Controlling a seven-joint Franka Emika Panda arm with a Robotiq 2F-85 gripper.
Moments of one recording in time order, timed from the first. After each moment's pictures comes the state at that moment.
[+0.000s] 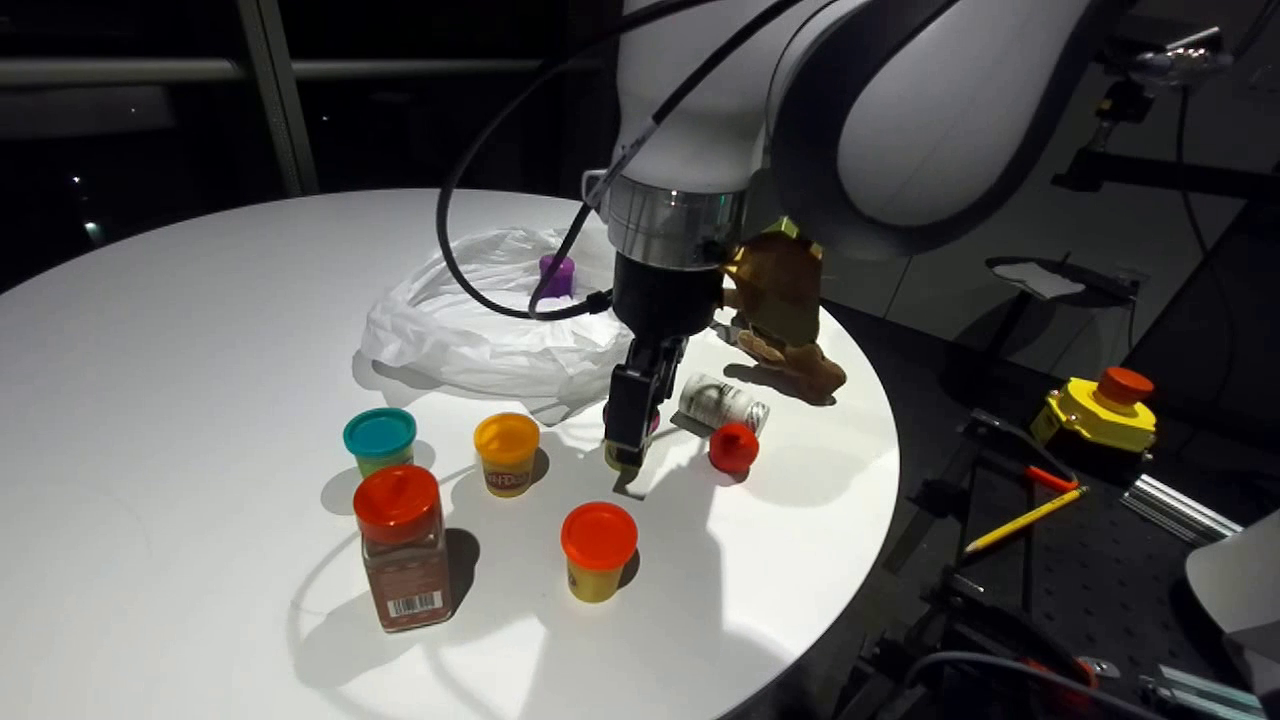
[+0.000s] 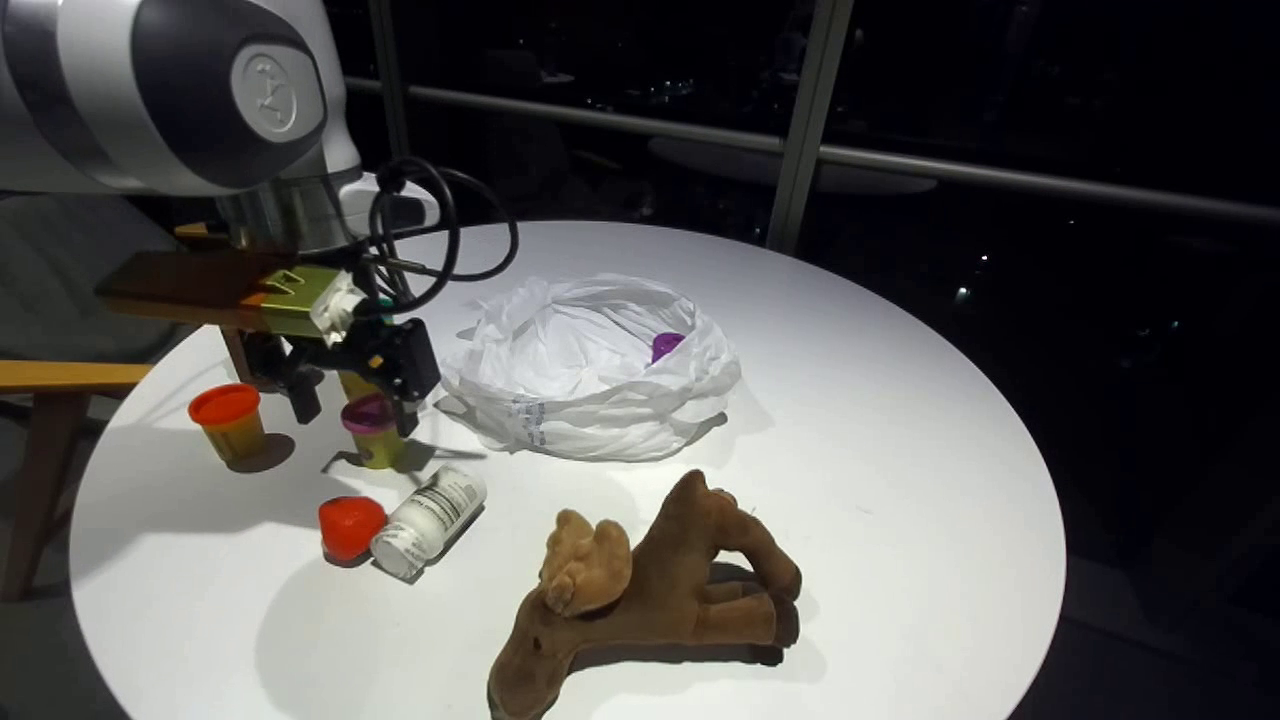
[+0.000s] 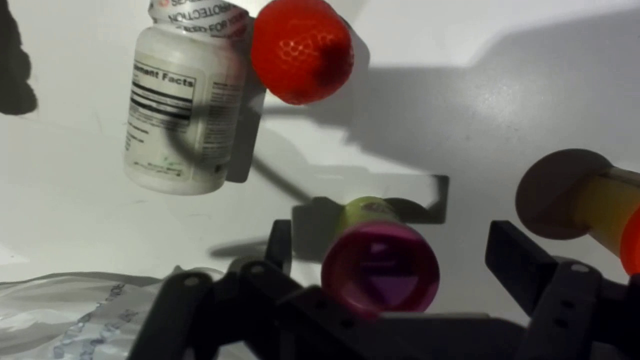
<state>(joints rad) 0.22 0.36 0.09 -2.41 -0.24 2.75 0.17</state>
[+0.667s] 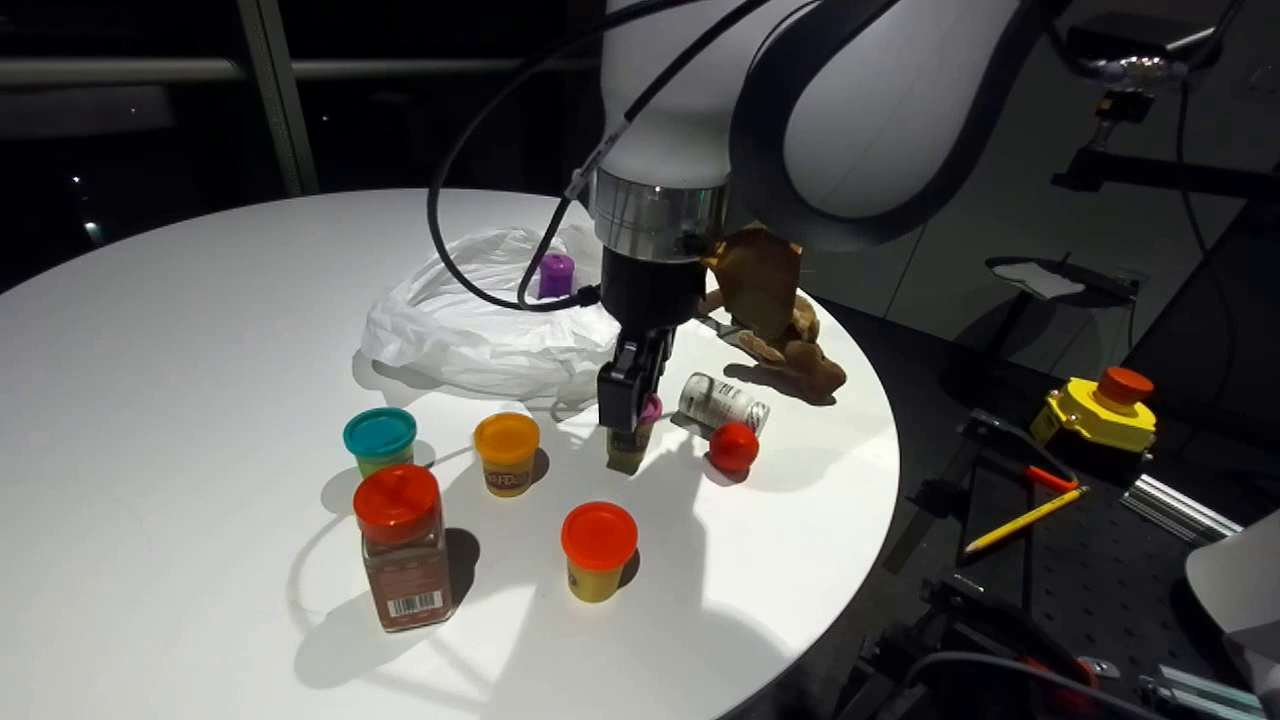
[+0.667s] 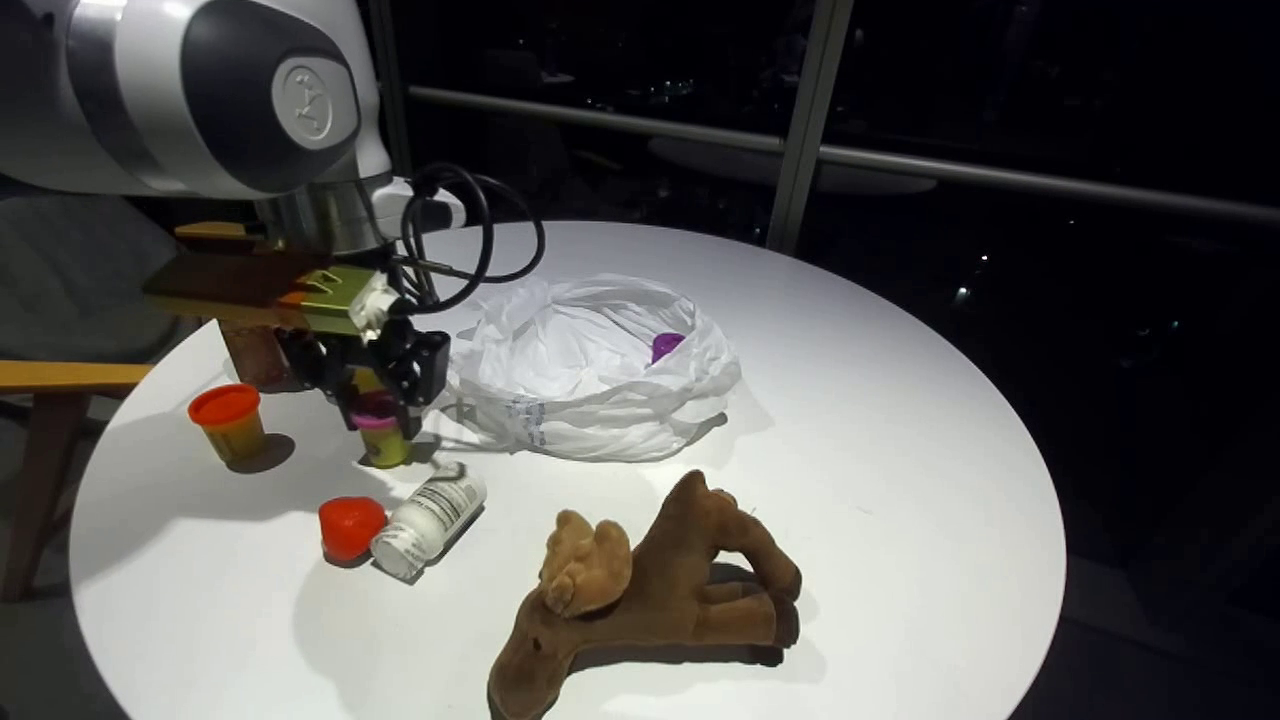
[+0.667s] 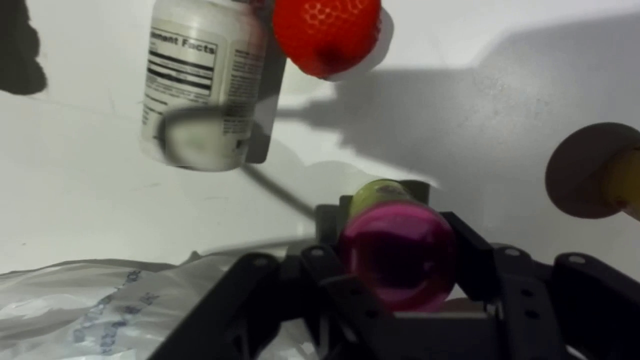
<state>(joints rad) 0.22 0.39 0.07 -2.36 -0.21 2.73 0.14</state>
